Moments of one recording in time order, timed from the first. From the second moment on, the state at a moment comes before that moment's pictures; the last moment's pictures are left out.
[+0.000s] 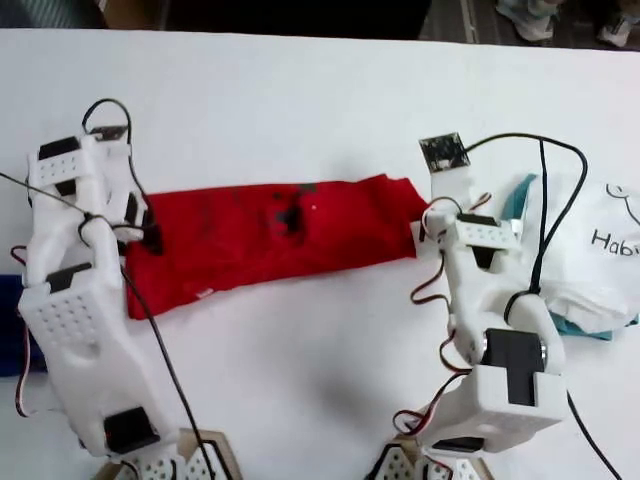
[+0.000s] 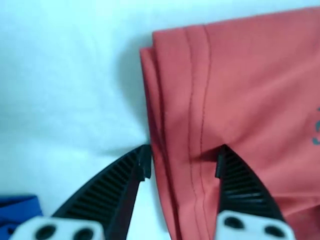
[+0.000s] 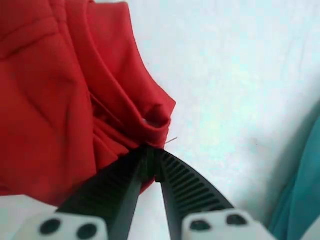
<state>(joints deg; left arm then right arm) -27.3 41.8 -18.2 85.1 -13.8 2.3 6.0 36.2 32.5 20.2</state>
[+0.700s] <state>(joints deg) -28.8 59.3 -50.9 101.8 -14.6 1.5 6.0 36.2 32.4 20.2</state>
